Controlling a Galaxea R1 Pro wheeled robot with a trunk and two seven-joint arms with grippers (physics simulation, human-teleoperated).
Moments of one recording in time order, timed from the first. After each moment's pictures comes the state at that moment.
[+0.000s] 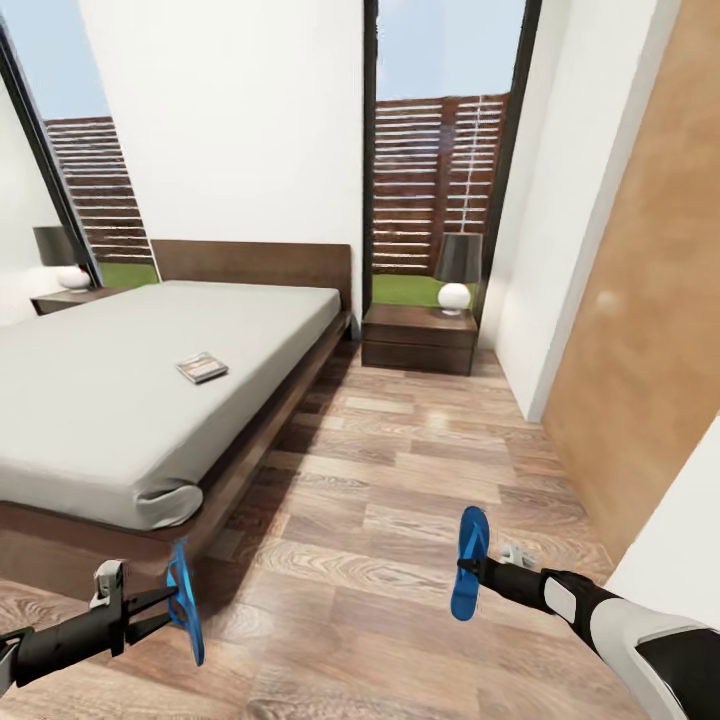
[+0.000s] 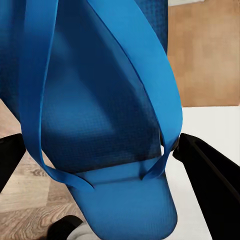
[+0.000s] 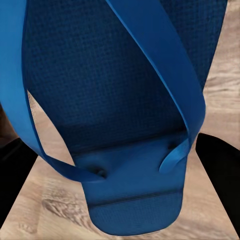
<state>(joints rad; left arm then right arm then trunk) -0.52 0.49 0.12 -0.34 0.35 0.77 -1.44 -0.85 -0.18 0.28 0.05 -0.61 0.21 0.59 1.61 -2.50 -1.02</state>
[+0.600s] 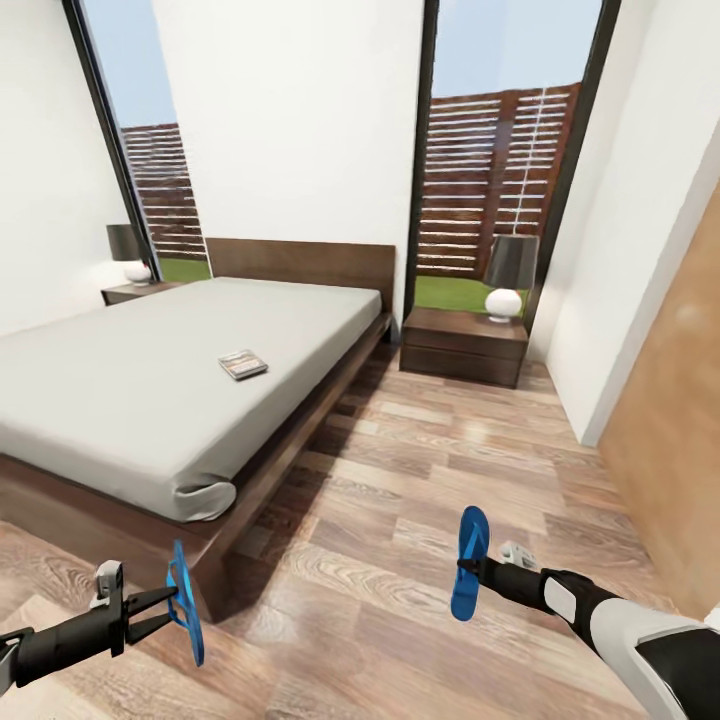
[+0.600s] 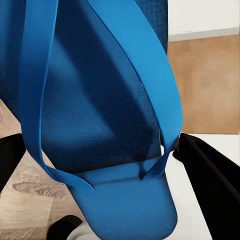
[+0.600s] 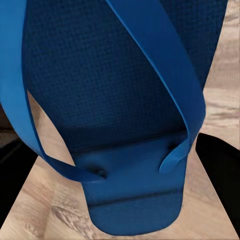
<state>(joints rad) -0.52 0.49 0.12 -0.34 0.35 0.77 -1.44 -0.85 -0.18 0.28 0.05 -0.61 0.21 0.59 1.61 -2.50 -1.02</state>
